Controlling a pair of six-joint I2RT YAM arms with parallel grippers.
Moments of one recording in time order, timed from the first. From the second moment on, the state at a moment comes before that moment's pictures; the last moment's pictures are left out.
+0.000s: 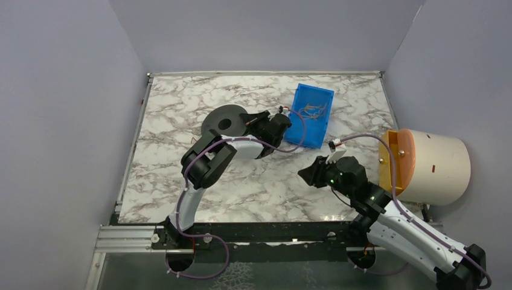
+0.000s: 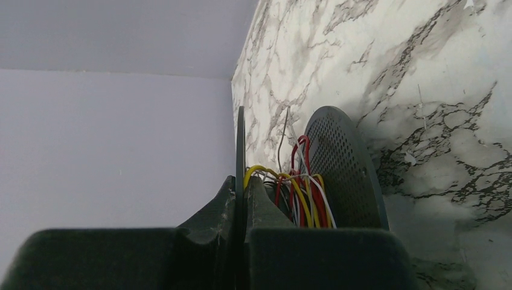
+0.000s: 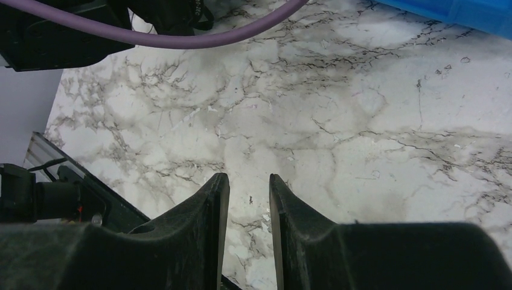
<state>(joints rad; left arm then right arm) -0.80 2.12 1.31 0.29 -1.17 0.81 0.71 0.62 0.40 -0.21 0.04 0.60</state>
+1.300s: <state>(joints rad) -0.80 2.15 1.41 -0.12 -0.97 0.20 0.71 0.62 0.44 -0.24 0.04 0.58</state>
